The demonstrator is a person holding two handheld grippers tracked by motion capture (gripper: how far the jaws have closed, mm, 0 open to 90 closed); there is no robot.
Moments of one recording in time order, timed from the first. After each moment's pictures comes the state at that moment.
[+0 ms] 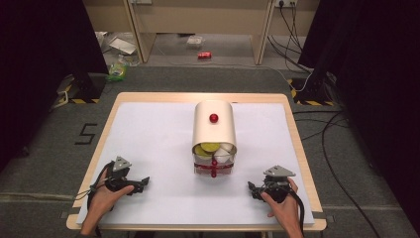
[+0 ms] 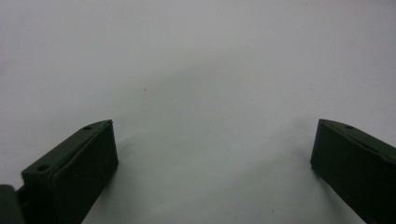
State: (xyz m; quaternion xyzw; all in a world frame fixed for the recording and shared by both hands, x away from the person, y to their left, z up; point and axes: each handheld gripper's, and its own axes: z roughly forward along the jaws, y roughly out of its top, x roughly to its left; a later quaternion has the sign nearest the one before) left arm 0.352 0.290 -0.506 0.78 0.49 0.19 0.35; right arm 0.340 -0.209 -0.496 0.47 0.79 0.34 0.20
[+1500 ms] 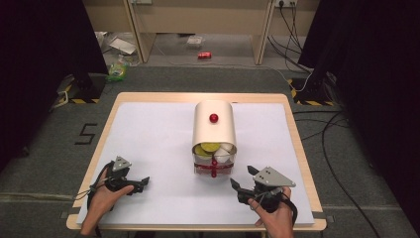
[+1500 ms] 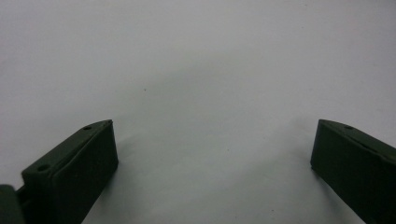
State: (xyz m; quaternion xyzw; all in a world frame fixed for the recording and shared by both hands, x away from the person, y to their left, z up) left arm 0.353 0.290 -0.506 0.78 0.49 0.19 0.35; right arm 0.288 -0.156 -0.410 0.38 0.77 0.46 0.23
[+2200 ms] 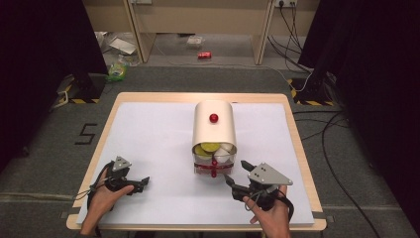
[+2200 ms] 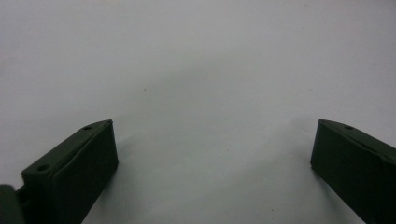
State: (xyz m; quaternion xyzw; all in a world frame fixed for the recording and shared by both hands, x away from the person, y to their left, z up) left arm 0.353 0.290 -0.506 0.78 0.49 0.19 0.35; right arm 0.286 -0.140 -0.387 0.35 0.77 0.48 0.24
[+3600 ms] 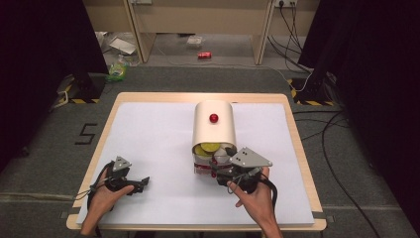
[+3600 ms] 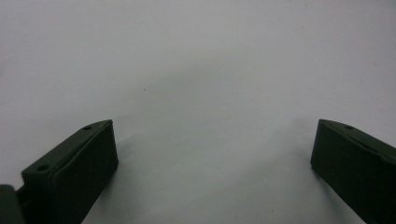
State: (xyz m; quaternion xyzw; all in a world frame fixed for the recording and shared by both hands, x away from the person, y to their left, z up) left arm 0.353 0.290 -0.506 0.78 0.49 0.19 0.35; right arm 0.319 -0.103 -0.374 0.31 0.78 0.49 0.24
